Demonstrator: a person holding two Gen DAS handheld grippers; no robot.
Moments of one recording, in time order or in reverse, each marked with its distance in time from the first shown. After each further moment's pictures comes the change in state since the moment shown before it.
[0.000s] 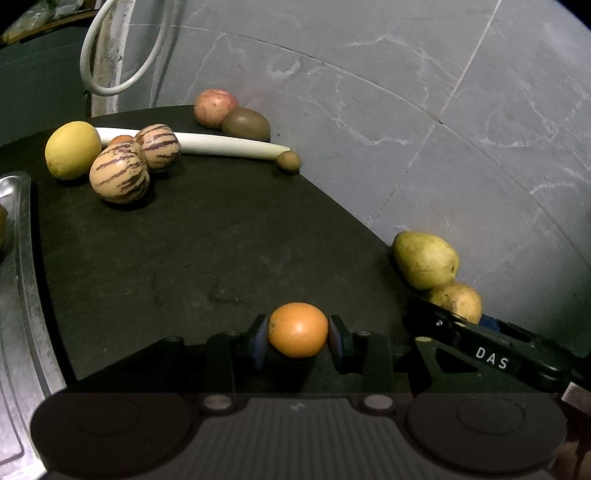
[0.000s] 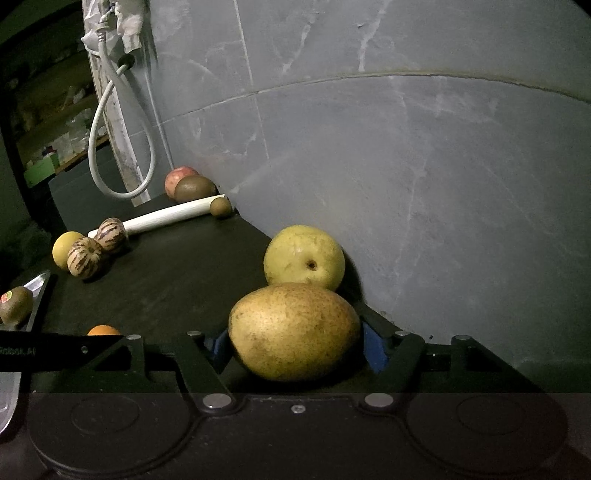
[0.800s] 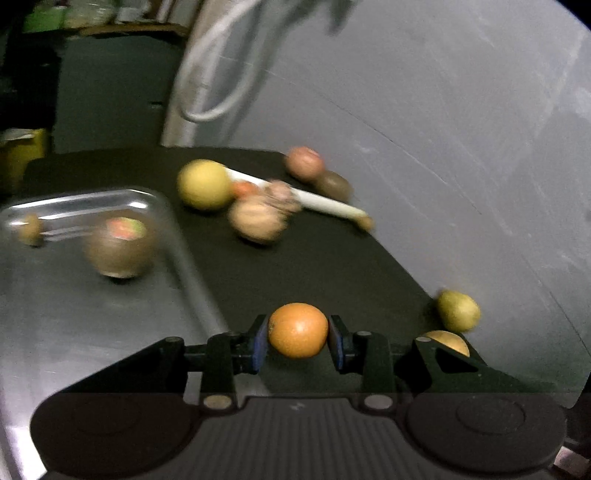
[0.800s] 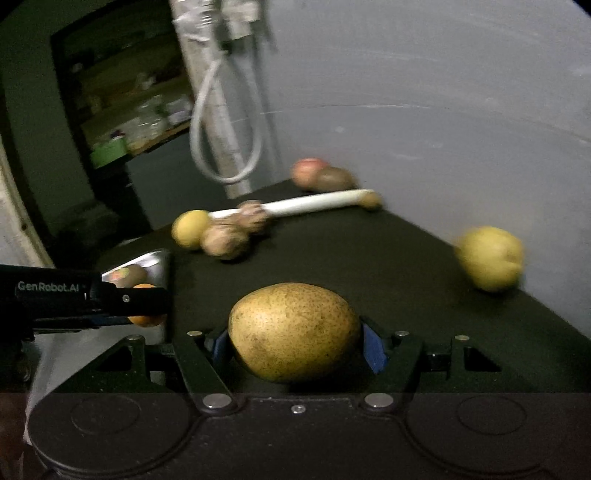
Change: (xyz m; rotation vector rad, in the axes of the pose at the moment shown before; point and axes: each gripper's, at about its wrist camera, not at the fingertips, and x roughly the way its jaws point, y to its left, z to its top) left arm -0.103 0.096 0.000 -0.148 -0.125 0.055; right arm -0.034 0.131 -0.009 -0.093 0.017 0.211
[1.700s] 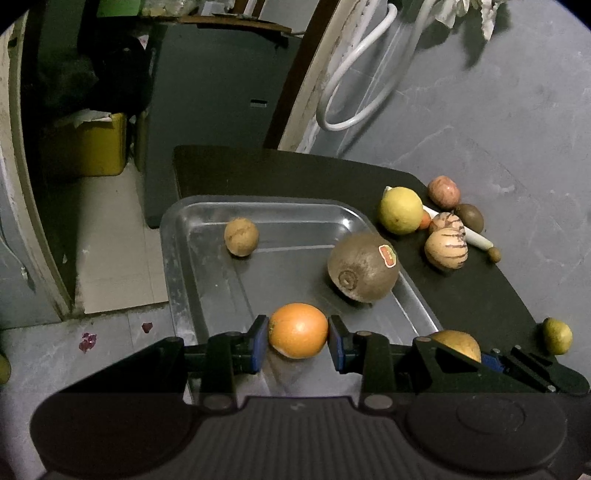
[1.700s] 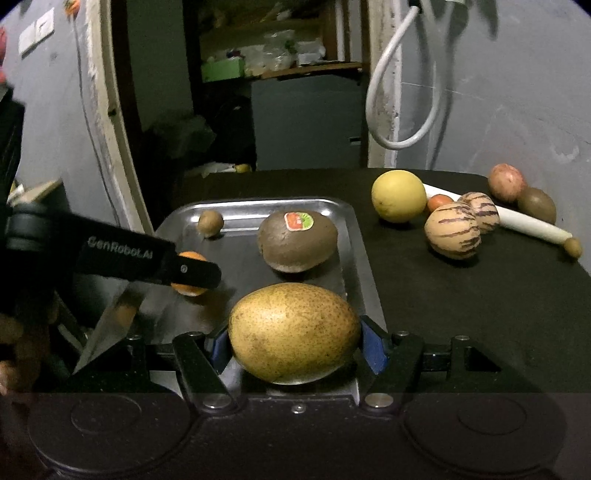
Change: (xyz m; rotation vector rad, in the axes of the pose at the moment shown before) left arm -0.027 0.150 0.013 -0.093 0.001 0.170; right arm 0.074 0.168 -0.014 -0.362 0.130 0.181
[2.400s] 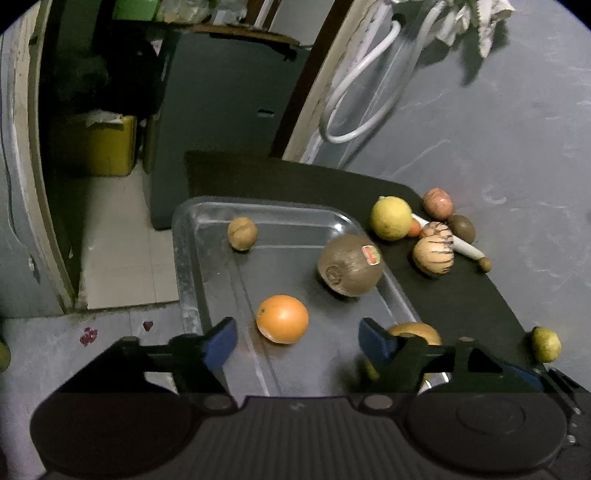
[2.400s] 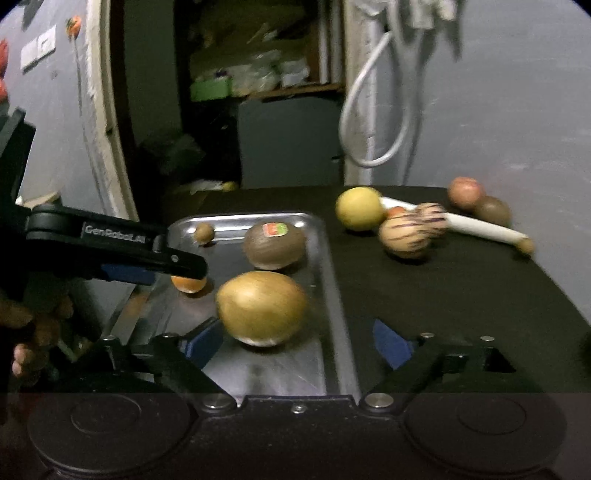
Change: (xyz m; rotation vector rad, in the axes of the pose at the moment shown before) left arm -0.029 -0.012 -0.013 -0.037 -0.049 0.009; right arm -0.067 -0.013 -0.019 0.041 -0.074 -0.059
